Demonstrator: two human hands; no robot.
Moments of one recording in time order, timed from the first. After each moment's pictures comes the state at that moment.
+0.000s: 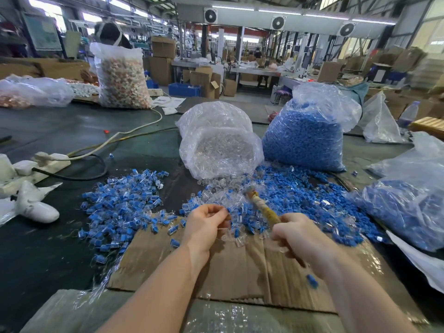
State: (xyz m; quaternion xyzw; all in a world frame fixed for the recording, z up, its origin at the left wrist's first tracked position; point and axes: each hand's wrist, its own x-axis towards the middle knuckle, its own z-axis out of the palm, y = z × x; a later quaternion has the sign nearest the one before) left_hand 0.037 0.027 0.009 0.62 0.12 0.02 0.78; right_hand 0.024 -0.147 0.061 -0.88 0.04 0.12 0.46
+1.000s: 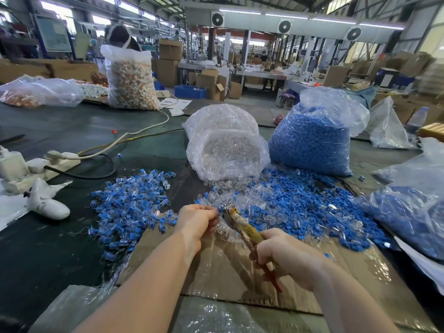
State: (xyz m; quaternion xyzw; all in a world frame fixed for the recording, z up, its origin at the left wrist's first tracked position) left_hand 0.047 0.055 0.017 0.61 0.22 0.00 0.76; right_hand 0.010 -0.122 0.050 -0.81 0.01 0.29 0.51
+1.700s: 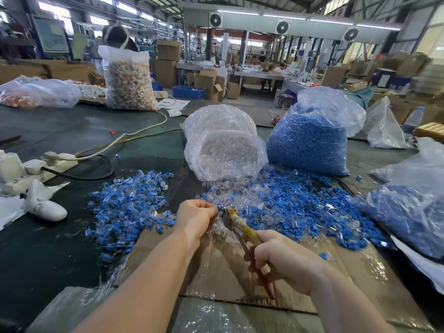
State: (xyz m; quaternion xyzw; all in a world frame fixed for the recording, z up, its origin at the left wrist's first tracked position) left_hand 0.046 0.052 0.026 0.69 0.19 0.04 0.70; right_hand -0.001 -0.120 0.059 -0.80 -0.02 0.30 0.52
